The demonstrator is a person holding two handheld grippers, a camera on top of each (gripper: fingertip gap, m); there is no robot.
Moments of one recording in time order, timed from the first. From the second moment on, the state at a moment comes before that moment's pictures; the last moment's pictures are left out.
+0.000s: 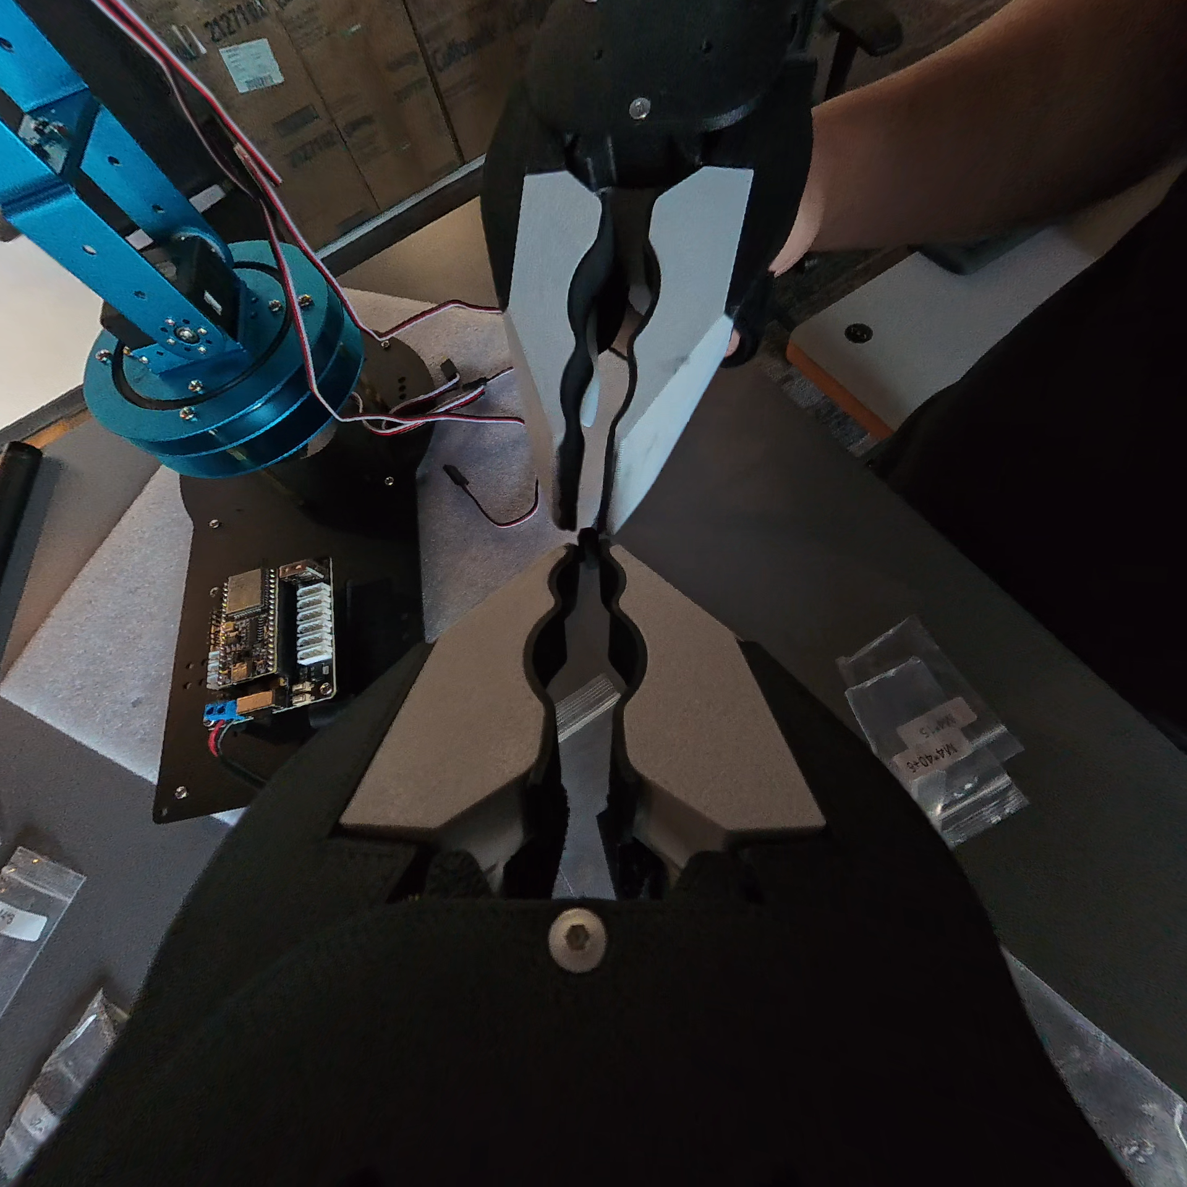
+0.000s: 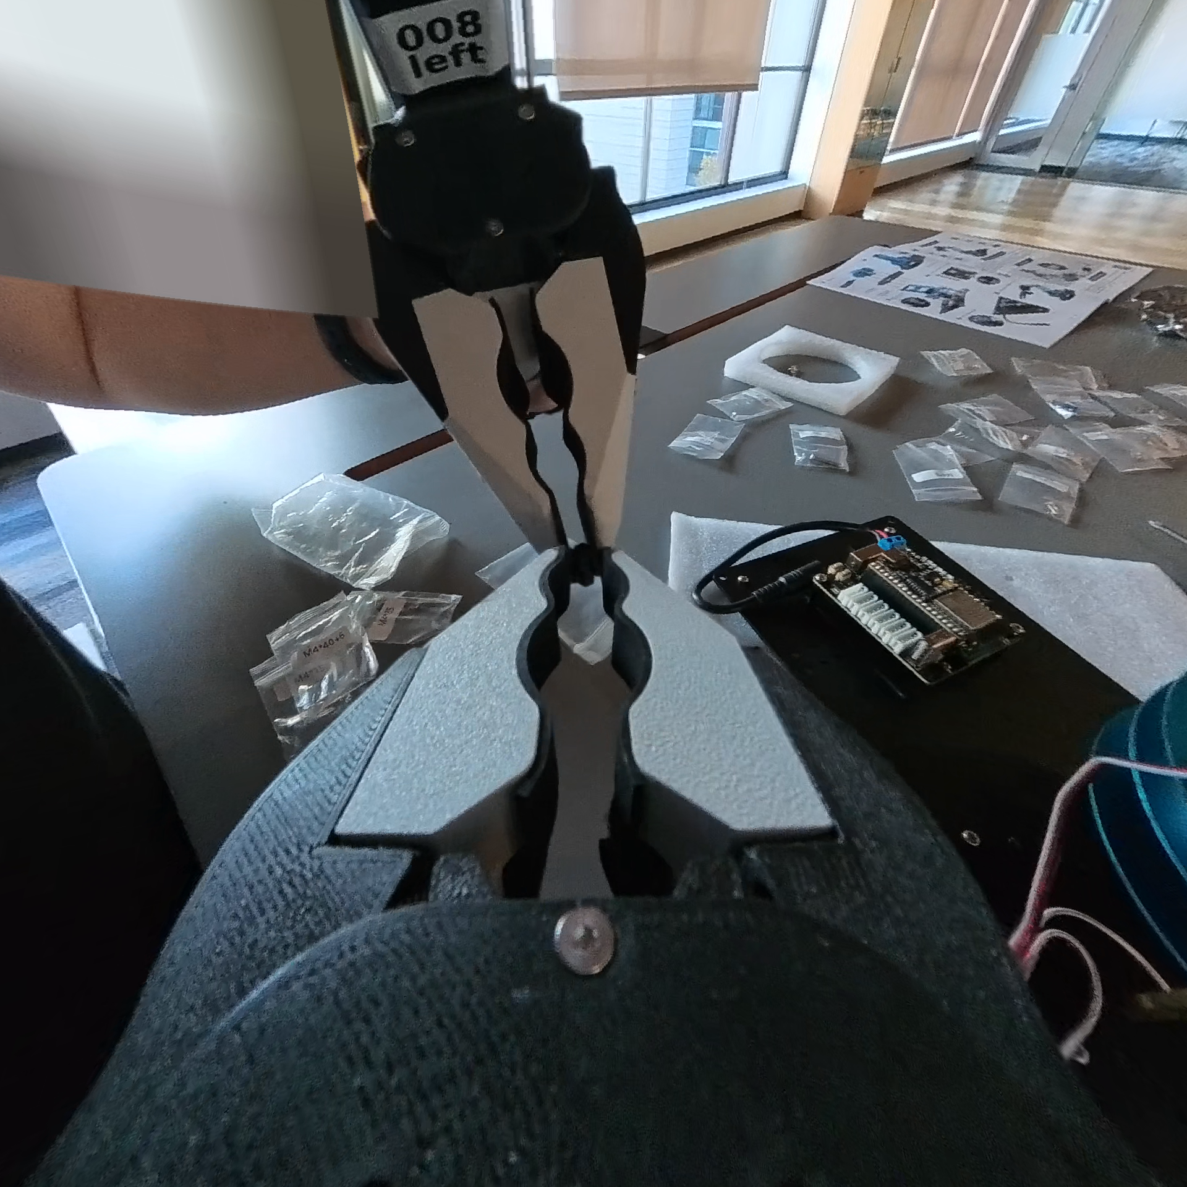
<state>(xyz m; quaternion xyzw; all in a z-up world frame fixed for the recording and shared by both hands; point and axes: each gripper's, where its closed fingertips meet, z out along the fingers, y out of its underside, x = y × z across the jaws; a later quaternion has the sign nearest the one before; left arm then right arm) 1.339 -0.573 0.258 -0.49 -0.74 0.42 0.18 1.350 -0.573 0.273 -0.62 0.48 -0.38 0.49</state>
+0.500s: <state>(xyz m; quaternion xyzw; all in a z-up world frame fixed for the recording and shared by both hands) 1.345 -0.575 0.253 -0.49 -0.74 0.43 0.18 1.352 -0.586 0.273 -0.60 0.49 -0.39 0.50</state>
